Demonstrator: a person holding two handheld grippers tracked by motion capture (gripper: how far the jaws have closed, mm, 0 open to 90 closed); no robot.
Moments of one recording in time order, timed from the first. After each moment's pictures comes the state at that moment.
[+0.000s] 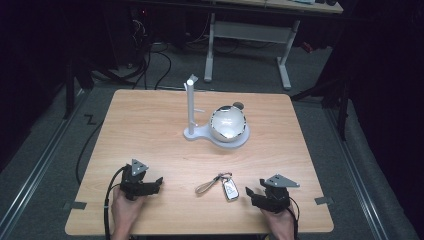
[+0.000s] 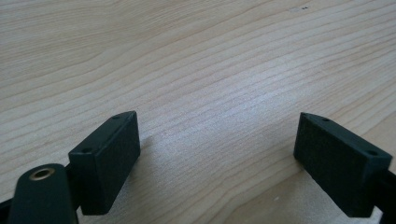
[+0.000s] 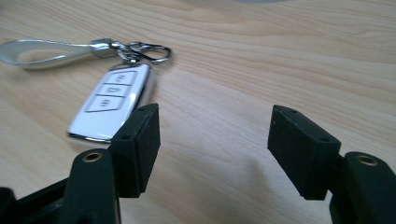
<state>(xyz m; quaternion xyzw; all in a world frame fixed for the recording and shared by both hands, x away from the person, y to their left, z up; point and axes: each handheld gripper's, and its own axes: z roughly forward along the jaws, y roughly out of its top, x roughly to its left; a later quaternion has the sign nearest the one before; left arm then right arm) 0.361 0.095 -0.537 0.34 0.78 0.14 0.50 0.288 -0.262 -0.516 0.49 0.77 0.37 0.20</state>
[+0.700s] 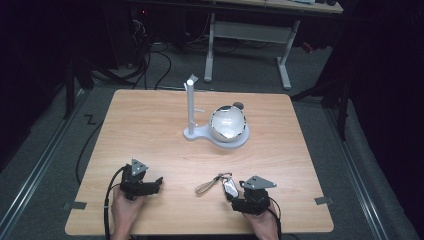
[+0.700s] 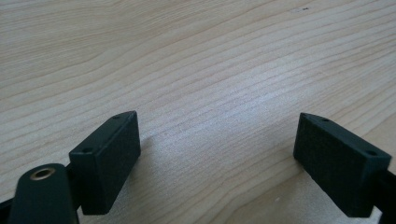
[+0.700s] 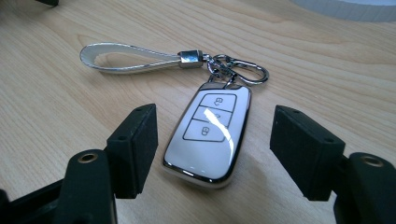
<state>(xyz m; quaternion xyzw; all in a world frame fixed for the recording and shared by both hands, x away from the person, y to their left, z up) 0.361 0.095 -0.536 0.34 0.79 0.14 0.50 0.292 -0.207 -0.517 0.43 0.80 0.37 0.17</state>
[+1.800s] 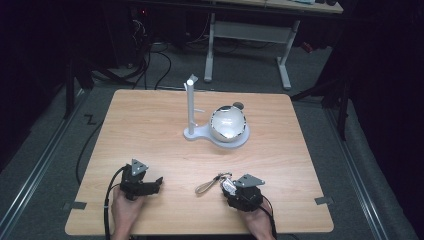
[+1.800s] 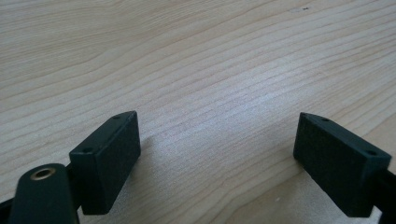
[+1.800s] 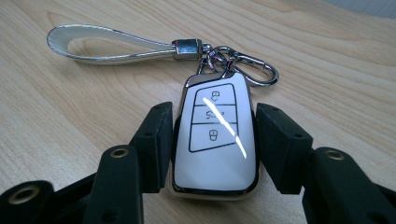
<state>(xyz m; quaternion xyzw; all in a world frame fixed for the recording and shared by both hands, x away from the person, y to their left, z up) 0.361 0.095 -0.537 0.34 0.78 0.14 0.50 0.303 -0.193 -0.528 0.43 0.82 0.33 0.19</state>
